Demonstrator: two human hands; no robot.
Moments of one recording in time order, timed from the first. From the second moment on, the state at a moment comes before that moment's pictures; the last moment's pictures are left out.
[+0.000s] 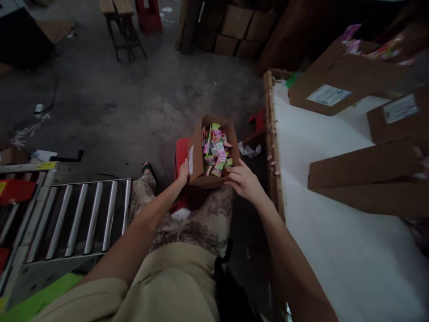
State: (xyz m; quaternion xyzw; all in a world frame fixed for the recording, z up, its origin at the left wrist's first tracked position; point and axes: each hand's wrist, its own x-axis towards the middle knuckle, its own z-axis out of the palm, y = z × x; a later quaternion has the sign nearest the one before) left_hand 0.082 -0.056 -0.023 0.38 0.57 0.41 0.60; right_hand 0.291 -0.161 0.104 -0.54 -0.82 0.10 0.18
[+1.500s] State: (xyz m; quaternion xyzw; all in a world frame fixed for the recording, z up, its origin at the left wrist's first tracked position) left_hand 0.130 0.103 0.043 0.90 0.36 0.16 0.15; right_hand 0.177 -0.063 0.026 -0.68 -0.65 0.20 0.27
